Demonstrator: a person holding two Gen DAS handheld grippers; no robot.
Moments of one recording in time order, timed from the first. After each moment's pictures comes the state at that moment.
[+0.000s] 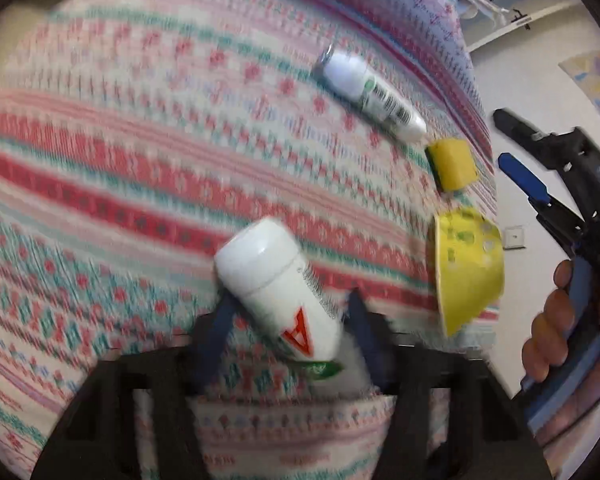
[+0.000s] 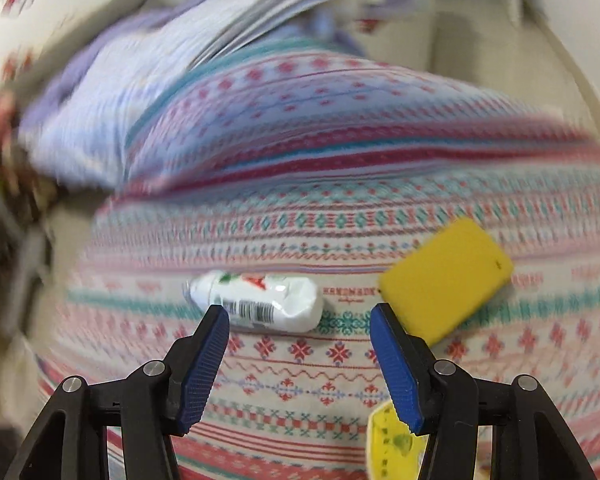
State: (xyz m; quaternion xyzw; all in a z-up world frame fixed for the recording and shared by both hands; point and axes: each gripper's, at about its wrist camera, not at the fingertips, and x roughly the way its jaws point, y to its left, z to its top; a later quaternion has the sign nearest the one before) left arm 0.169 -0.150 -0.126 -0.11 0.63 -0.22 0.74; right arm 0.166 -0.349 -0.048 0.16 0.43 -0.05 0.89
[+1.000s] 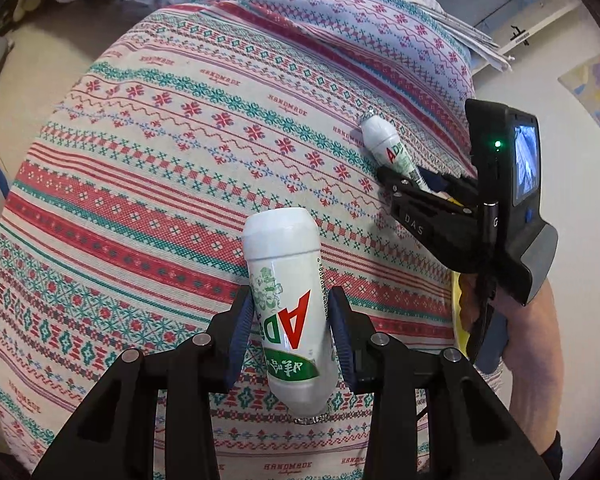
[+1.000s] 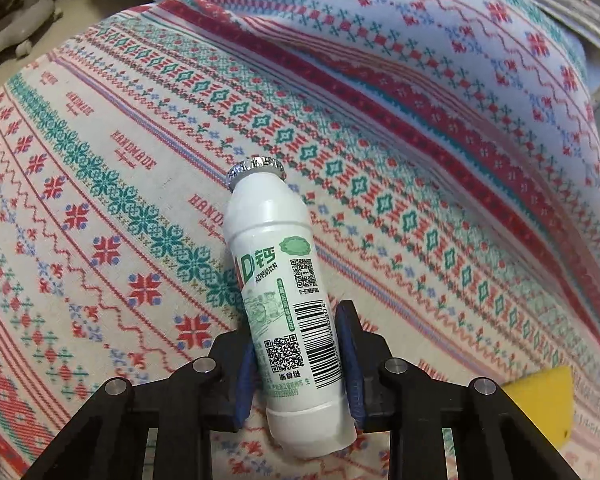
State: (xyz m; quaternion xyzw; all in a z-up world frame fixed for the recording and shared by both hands) left arm 0.200 -0.062 -0.084 -0.11 0.60 -0.21 0.77; right arm 0.254 -0.267 -0.127 -0.14 0.51 0.01 0.85
